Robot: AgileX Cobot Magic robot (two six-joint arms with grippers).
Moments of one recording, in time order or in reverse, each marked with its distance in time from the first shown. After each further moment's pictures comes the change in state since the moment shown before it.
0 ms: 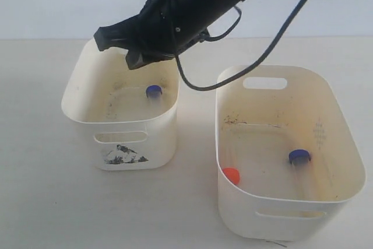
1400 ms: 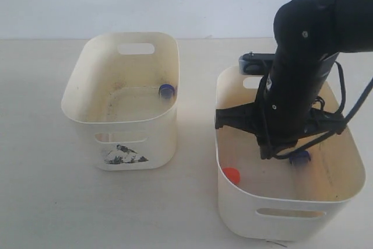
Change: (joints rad) left arm 0.000 0.000 0.000 0.000 0.000 0.000; right arm -0.100 -0.116 0.432 -0.532 0.234 0.857
